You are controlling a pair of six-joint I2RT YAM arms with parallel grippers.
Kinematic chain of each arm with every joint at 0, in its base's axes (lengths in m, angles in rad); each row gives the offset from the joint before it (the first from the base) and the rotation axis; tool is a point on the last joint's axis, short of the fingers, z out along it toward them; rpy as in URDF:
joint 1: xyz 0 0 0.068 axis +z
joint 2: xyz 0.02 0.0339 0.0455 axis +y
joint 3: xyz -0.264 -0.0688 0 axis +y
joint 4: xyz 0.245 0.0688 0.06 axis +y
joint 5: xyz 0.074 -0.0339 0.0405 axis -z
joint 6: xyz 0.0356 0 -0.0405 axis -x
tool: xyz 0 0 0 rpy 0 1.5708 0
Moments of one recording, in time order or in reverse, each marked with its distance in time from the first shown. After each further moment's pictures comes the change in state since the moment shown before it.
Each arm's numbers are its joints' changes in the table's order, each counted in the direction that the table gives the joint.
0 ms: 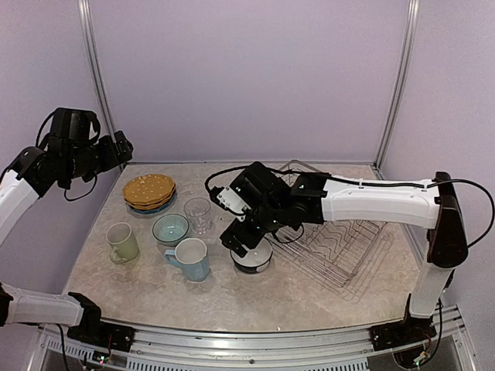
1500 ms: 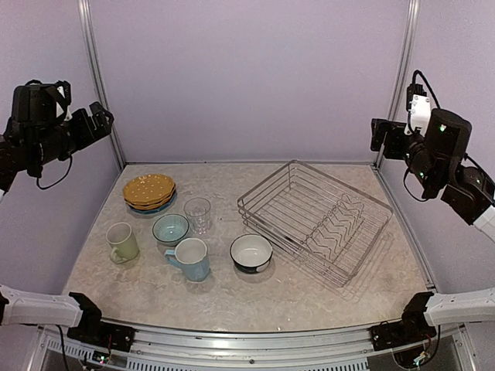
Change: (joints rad) left arm -0.110 -0.036 -0.262 0.131 -0.132 -0.046; right arm -0.420 -0.931 0.402 -0.334 0.602 -0.027
